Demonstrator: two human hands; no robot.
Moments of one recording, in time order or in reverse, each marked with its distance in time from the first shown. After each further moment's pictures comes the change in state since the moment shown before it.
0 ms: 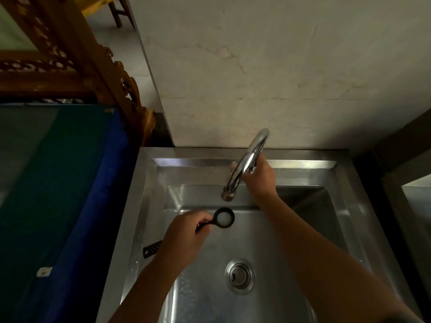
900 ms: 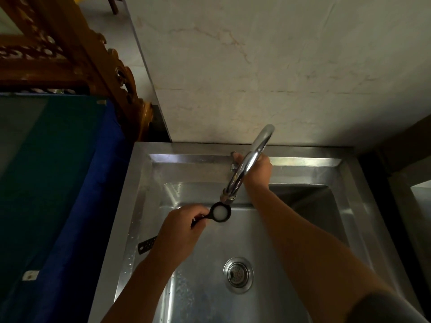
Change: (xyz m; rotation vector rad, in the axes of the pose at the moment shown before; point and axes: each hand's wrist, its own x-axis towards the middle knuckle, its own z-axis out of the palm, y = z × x) left_hand 0.017 -0.013 0.003 0.009 0.012 0.033; right_hand 0.026 0.009 0.027 0.338 0.122 0.229
